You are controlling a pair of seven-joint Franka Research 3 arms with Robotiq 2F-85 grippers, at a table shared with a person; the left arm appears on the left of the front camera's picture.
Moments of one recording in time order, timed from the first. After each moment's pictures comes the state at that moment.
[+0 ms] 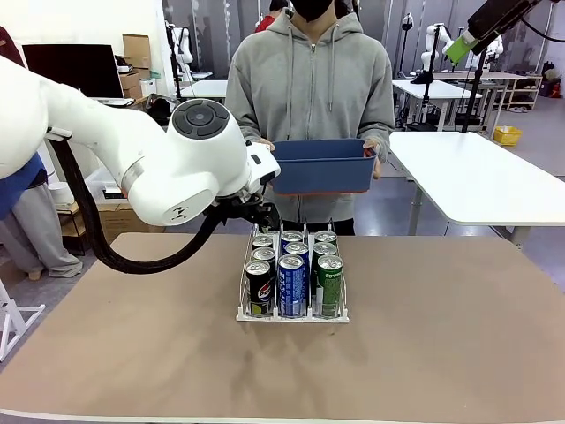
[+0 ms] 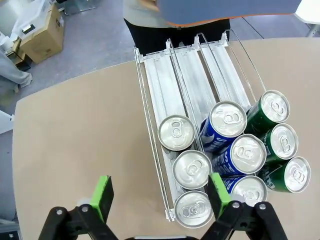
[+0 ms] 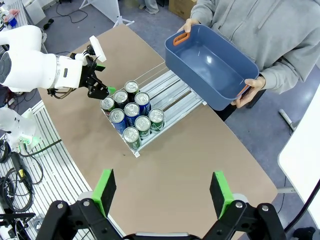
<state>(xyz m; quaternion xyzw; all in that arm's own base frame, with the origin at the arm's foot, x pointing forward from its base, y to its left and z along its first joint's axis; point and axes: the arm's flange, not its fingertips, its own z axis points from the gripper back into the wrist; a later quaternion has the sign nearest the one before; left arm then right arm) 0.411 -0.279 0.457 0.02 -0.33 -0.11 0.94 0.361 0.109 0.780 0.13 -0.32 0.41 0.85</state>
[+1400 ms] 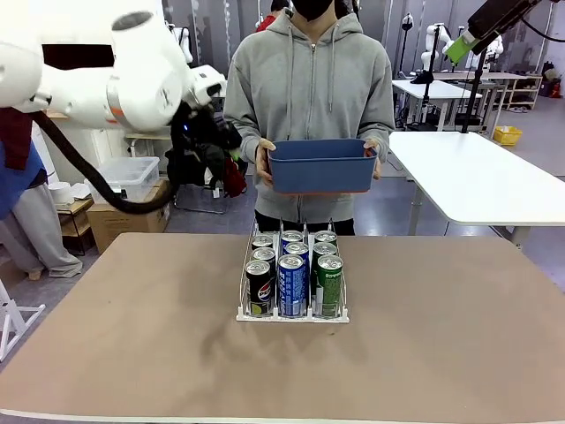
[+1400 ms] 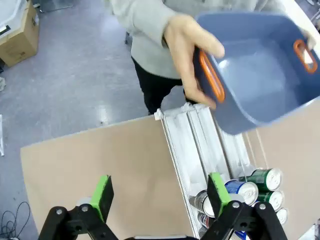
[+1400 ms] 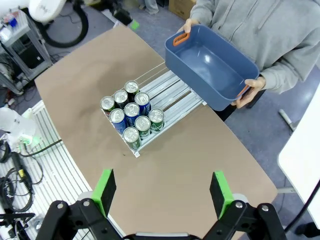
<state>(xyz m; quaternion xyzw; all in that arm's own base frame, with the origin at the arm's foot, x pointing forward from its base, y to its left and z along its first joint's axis) 0.589 -0.158 0.579 -0.09 -0.29 -0.11 0.95 0.361 0.109 0.780 0.13 -0.32 0.41 0.85</state>
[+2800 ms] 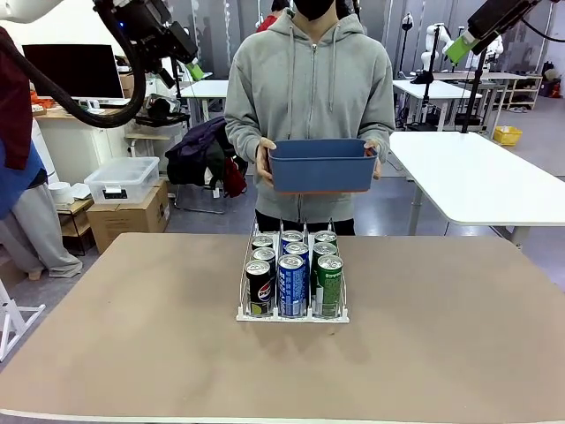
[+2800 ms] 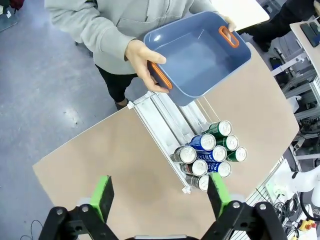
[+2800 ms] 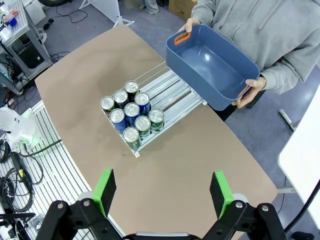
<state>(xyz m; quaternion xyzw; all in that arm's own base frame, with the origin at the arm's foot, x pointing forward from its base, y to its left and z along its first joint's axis) 0.585 -0.089 0.731 -0.18 -0.23 -0.25 0.93 0.361 0.109 0.780 0.13 -0.32 0.41 0.85</state>
